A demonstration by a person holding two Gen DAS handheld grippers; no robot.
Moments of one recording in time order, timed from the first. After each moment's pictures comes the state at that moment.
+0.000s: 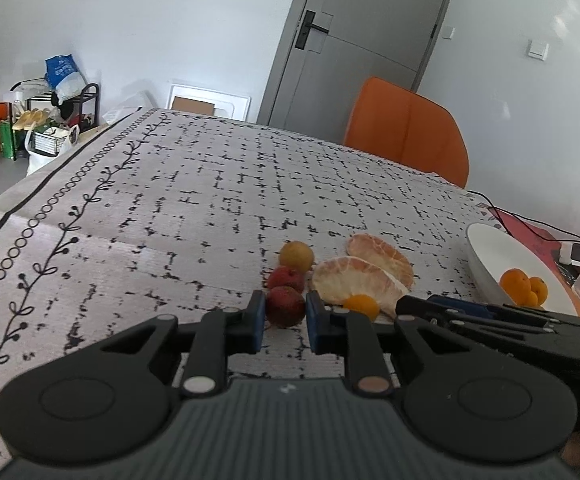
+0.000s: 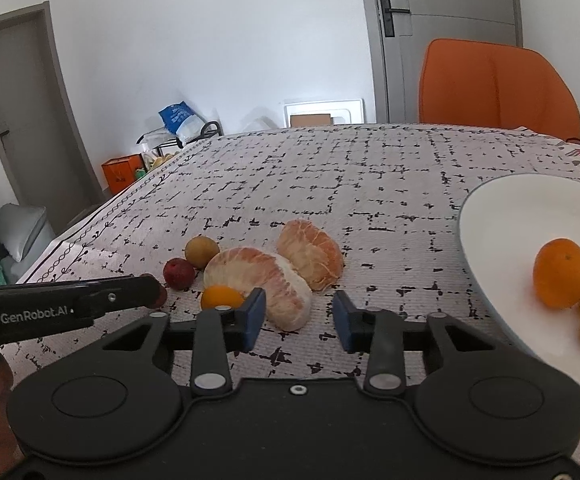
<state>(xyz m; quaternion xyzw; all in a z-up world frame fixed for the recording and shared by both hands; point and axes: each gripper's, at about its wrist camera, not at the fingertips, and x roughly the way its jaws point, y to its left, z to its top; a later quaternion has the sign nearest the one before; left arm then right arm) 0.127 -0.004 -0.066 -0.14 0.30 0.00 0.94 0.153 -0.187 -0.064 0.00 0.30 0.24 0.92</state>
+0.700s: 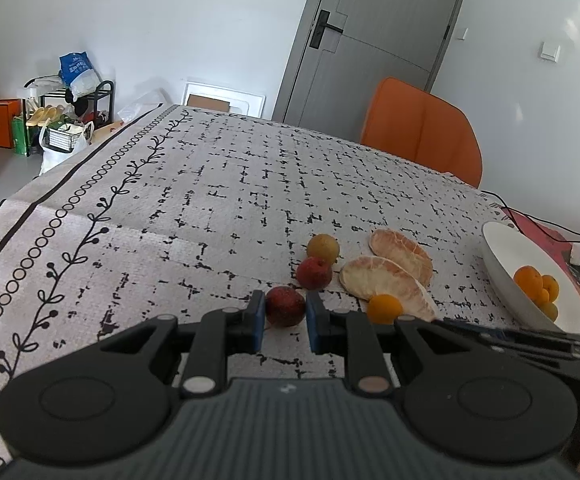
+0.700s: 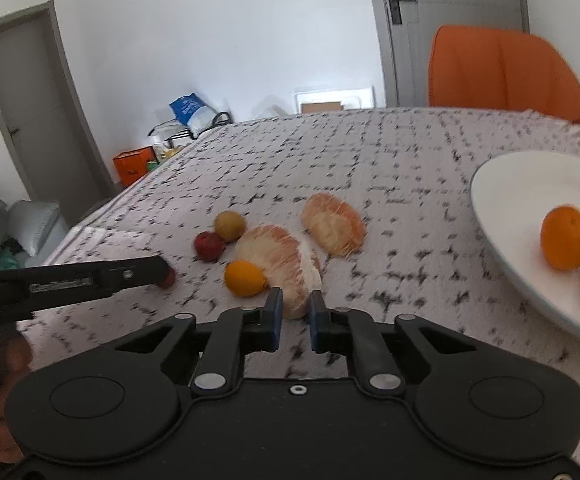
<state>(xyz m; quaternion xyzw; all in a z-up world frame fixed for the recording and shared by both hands) 0.118 0.008 -0.068 -0.14 0.30 0.02 0.94 0.130 -0.189 -0.062 0.01 0.32 0.26 0.91</state>
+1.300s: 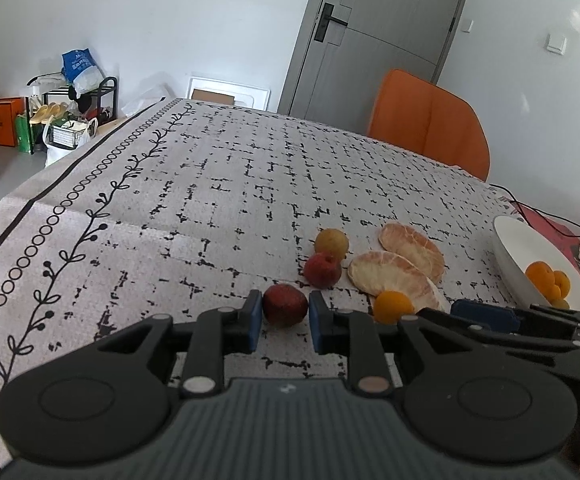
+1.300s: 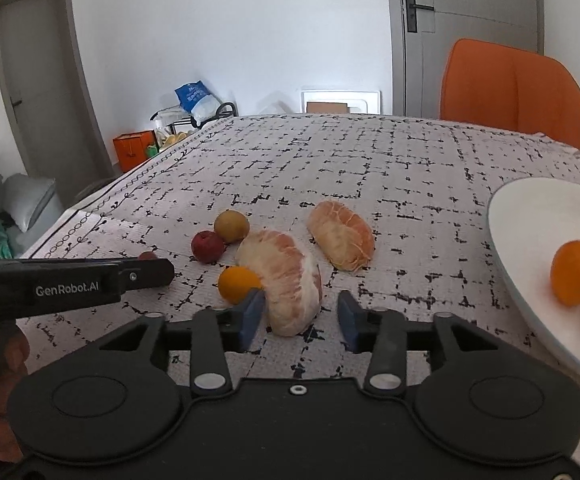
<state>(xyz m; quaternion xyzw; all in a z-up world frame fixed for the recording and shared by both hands) 0.127 0.007 -0.073 -0.13 0.31 0.02 0.94 0.139 -0.172 -0.062 -0.04 0.31 0.25 0.91</state>
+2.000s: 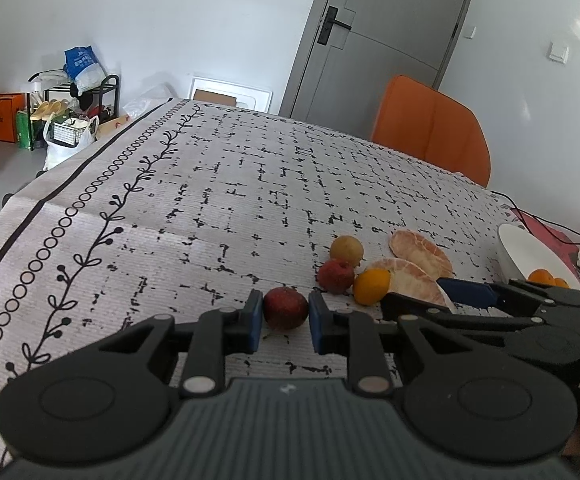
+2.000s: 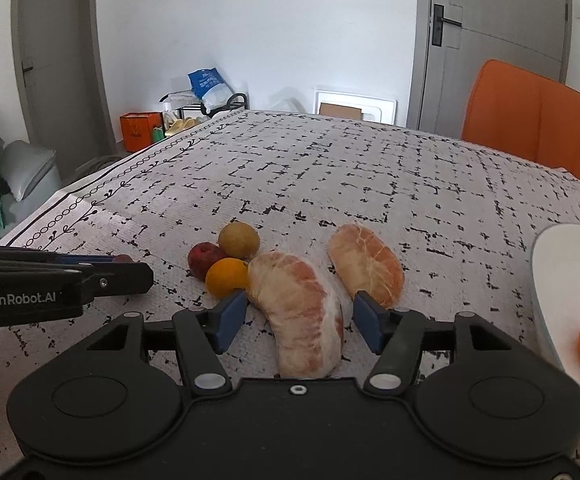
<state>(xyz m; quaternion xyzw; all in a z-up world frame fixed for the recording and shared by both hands) 0.126 0.023 -0.072 -0.14 0.31 0.02 0.94 0.160 -0.142 -0.065 -0.09 0.30 0.27 0.91</state>
